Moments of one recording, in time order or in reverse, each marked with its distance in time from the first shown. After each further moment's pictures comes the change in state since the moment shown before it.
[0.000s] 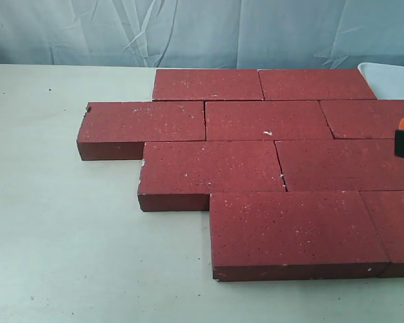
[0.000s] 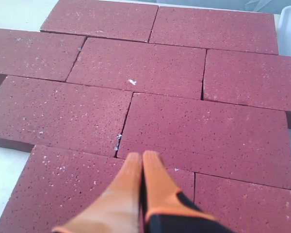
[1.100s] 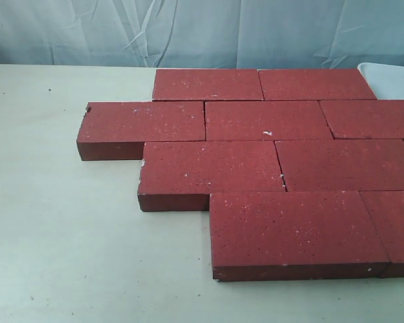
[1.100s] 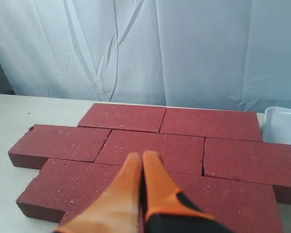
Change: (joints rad) left arm 0.000 0.000 0.000 -0.008 0.000 0.000; right arm -0.002 -0.418 0.024 0.000 -0.014 0.000
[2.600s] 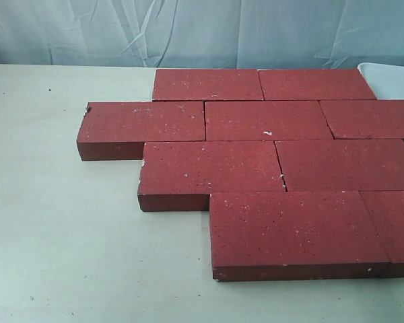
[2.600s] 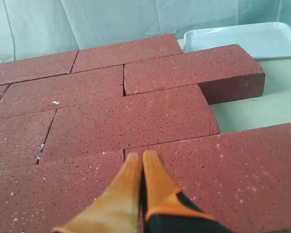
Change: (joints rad) left arm 0.000 0.000 0.000 -0.001 0.000 0.000; right arm -0.336 -0.331 0.589 0.058 -0.177 -0.007
